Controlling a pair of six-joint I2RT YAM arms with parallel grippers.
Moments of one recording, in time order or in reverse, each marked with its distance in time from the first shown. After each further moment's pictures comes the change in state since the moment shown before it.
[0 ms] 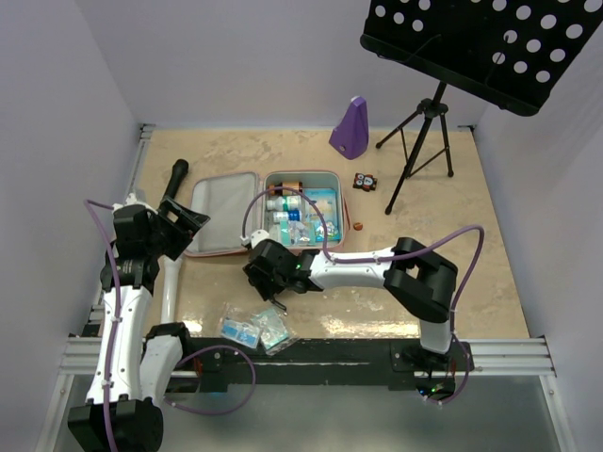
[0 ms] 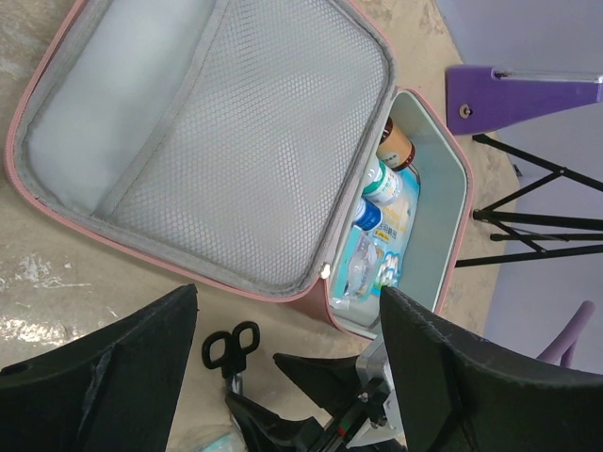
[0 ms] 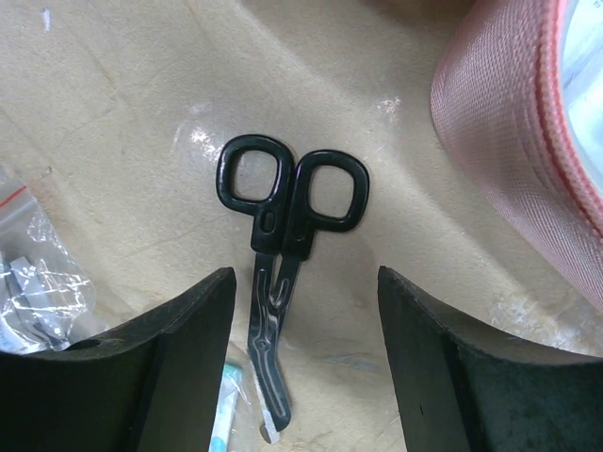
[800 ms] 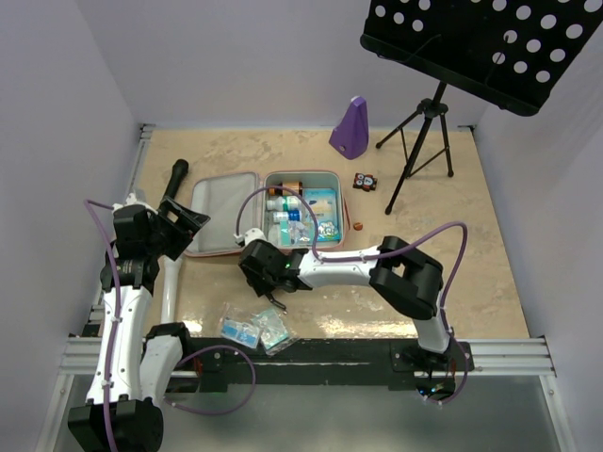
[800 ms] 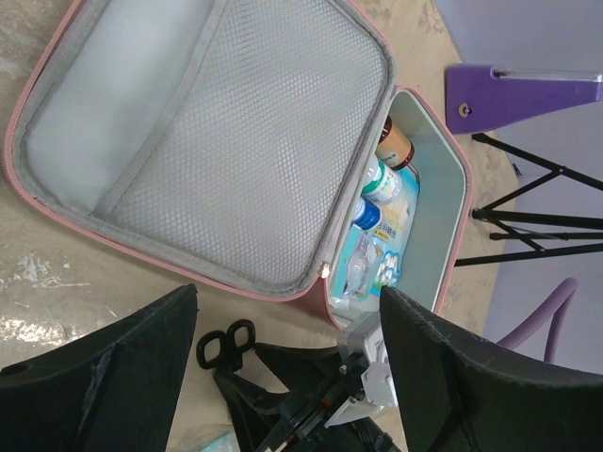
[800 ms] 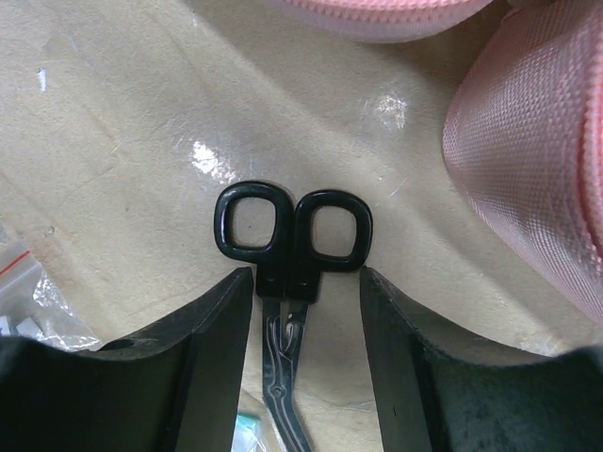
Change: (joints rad) left arm 0.000 -0.002 0.000 0.000 0.003 0.000; right arm 0.005 0.090 0.093 -0.018 0.043 0.050
